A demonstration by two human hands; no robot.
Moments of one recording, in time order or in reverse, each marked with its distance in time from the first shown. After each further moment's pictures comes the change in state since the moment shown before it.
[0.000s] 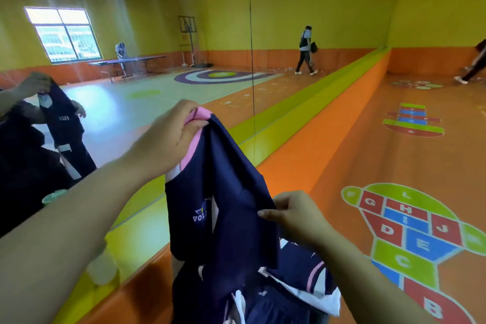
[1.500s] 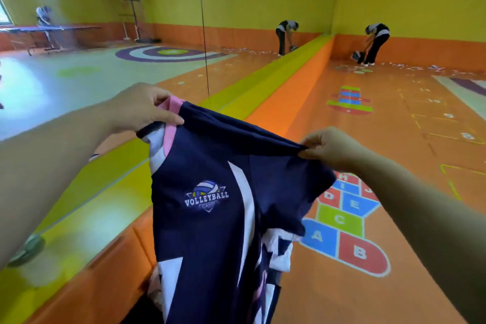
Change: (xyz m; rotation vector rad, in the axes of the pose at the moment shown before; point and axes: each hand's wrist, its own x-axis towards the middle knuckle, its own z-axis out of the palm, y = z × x) left_hand 0.054 -0.025 0.028 -0.096 -0.417 -0.252; right_hand -0.025 -0.012 -0.156 -0.574 0.133 0.034
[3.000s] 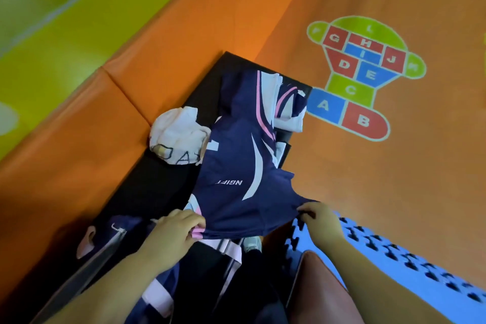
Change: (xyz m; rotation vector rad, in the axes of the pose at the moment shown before) left_hand -0.336 -0.215 0.356 0.075 -0.609 -0.161; right_hand -0.234 0.132 0.404 0.164 -0.265 0.701
